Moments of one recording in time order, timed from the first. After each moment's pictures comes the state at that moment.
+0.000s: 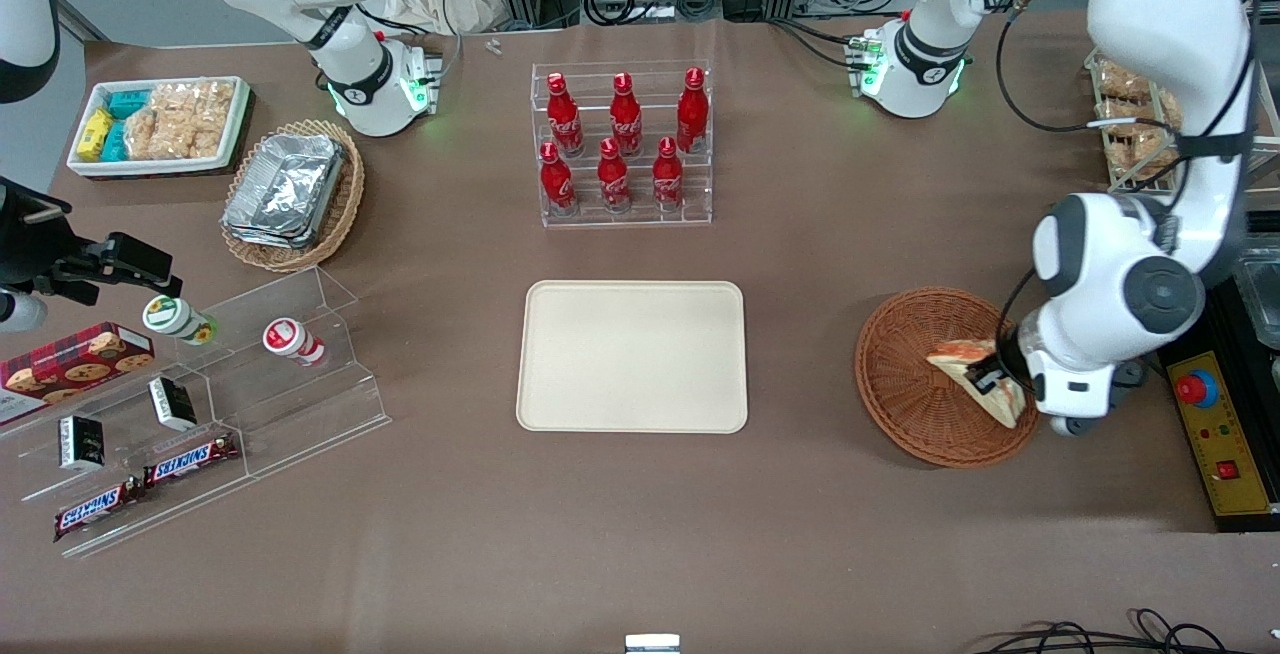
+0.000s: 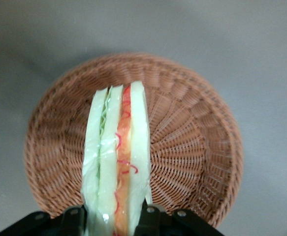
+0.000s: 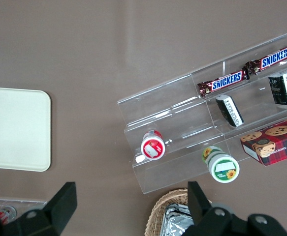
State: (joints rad) arm 0.02 0.37 -0.09 -1.80 0.05 2.13 -0.72
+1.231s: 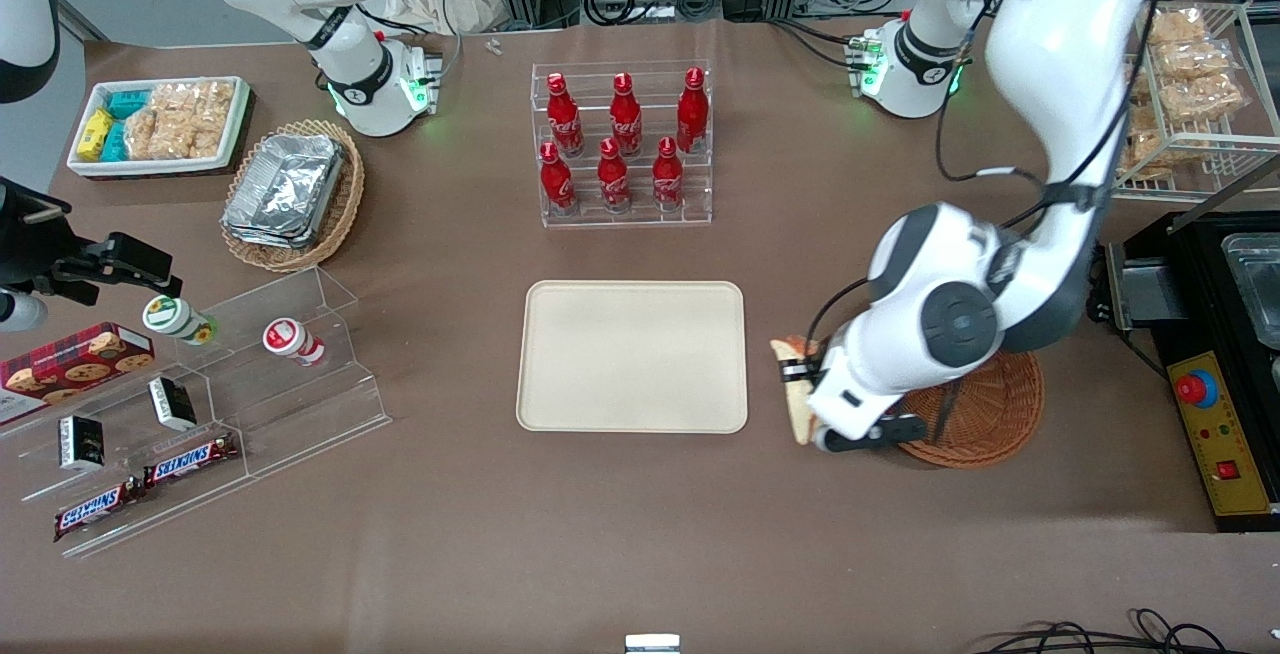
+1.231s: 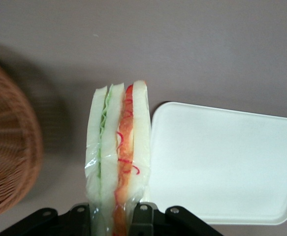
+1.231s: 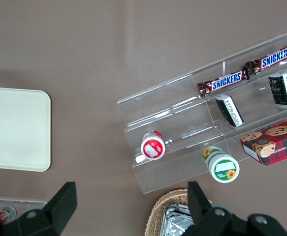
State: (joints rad) arm -0.12 0.67 -0.40 -1.37 0.05 1.96 -0.58
